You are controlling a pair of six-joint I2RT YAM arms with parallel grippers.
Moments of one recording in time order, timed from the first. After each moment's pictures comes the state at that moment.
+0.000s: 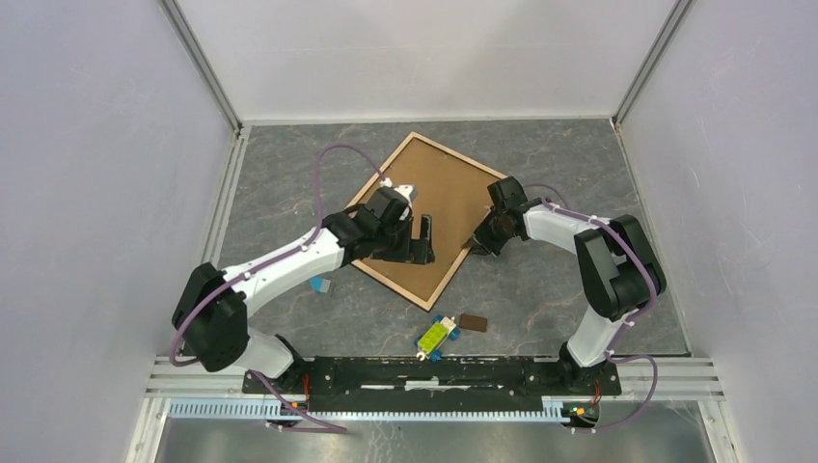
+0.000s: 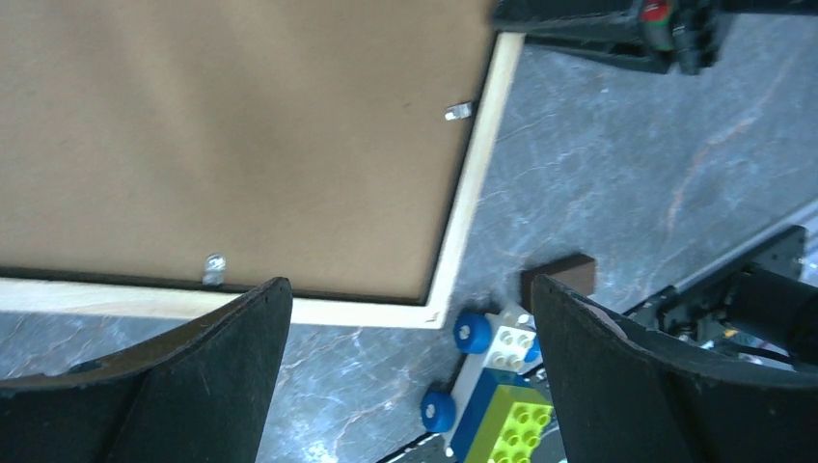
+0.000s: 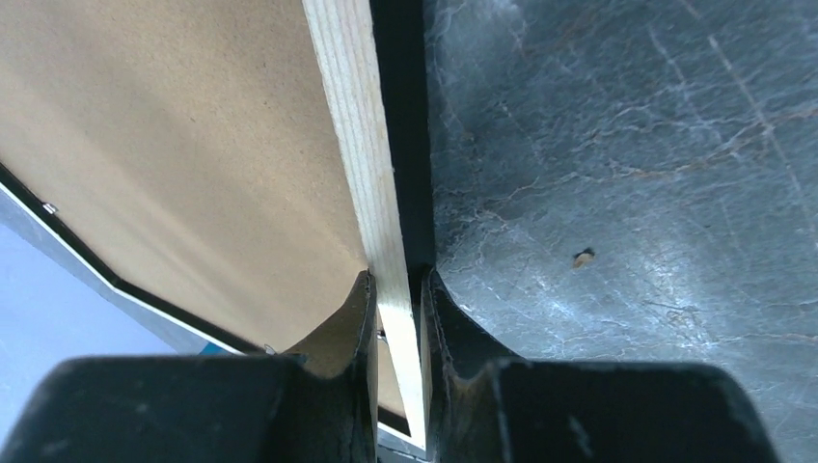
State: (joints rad) left arm -0.77 1.43 1.03 -0.48 0.04 -0.57; right arm 0.38 1.74 0.98 -0.37 -0.19 1.10
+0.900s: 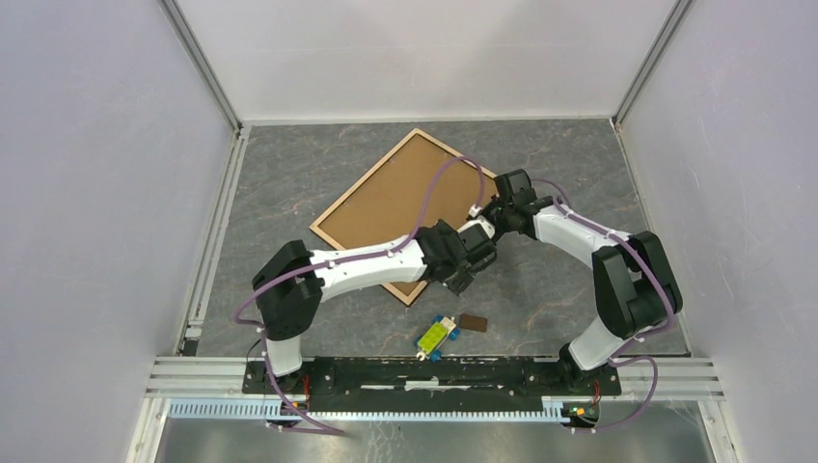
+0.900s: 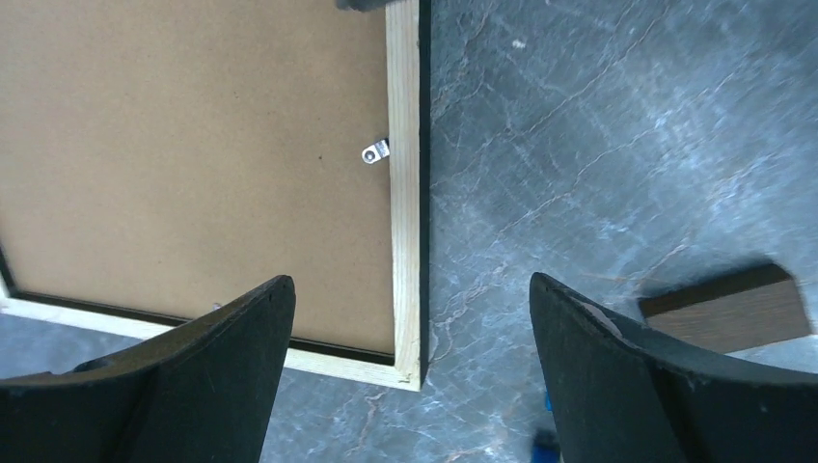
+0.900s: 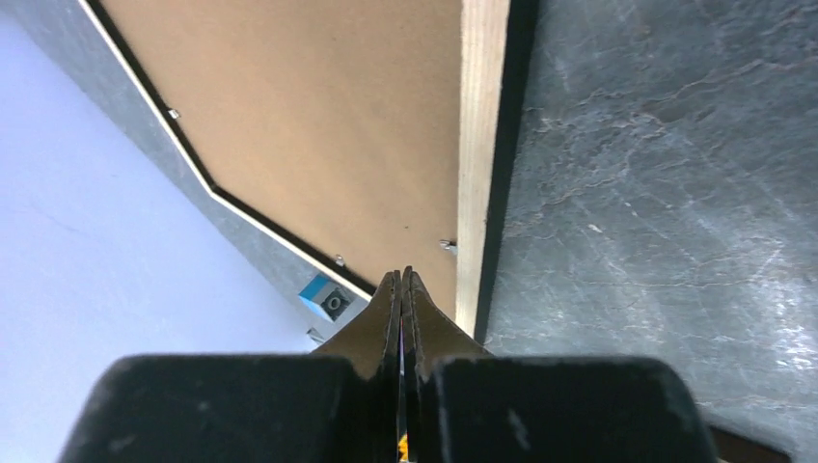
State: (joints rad) left arm -1.11 1.83 1.43 -0.72 -0.42 -0.29; right arm 0.38 1.63 0.98 -0.34 -0.31 1.23
